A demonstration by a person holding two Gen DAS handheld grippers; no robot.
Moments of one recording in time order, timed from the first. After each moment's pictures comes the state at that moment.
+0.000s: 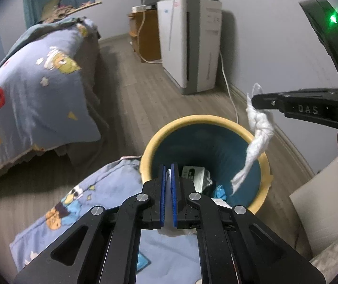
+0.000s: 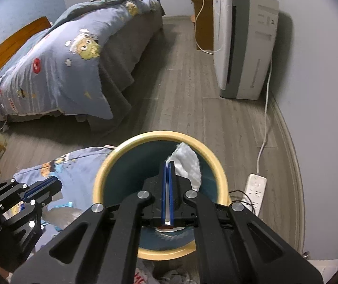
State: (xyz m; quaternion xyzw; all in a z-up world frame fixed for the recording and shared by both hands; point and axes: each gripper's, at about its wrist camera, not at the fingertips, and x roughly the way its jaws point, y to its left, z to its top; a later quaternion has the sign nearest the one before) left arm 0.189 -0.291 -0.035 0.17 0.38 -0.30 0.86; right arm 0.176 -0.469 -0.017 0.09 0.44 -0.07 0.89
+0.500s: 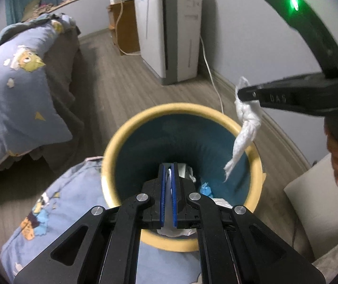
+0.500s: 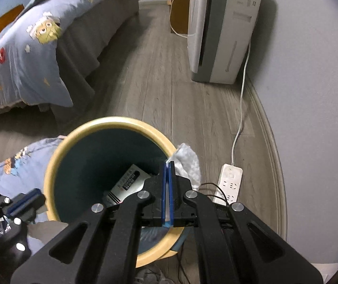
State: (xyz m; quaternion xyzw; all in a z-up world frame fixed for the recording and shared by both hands) left arm 0.192 -0.341 -0.083 0.18 0.40 -0.34 0.83; right arm 0.193 -0.504 -0.063 0.07 0.49 -0.13 0.86
